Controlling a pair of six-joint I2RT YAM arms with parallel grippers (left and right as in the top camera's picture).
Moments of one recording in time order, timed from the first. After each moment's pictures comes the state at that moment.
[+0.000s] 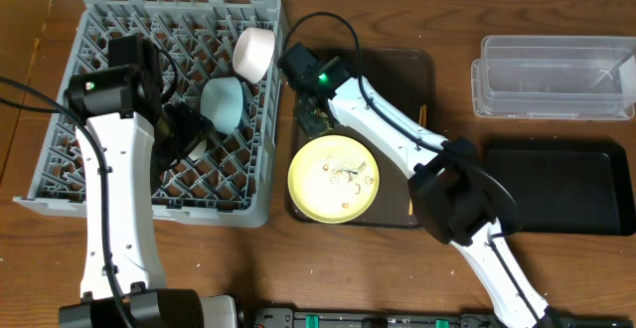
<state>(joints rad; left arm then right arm) 0.19 1.52 1.58 -1.54 -0.11 -0.74 0.74 2.46 2.21 -1.05 0.06 0.21</state>
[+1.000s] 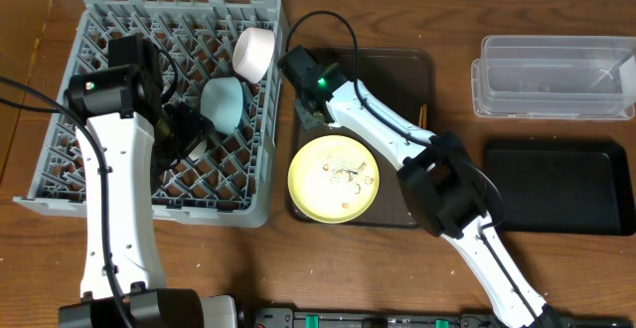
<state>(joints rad) 0.19 1.52 1.58 -1.54 -0.11 -0.74 0.74 2.55 2.22 -0.88 0.12 0.28</state>
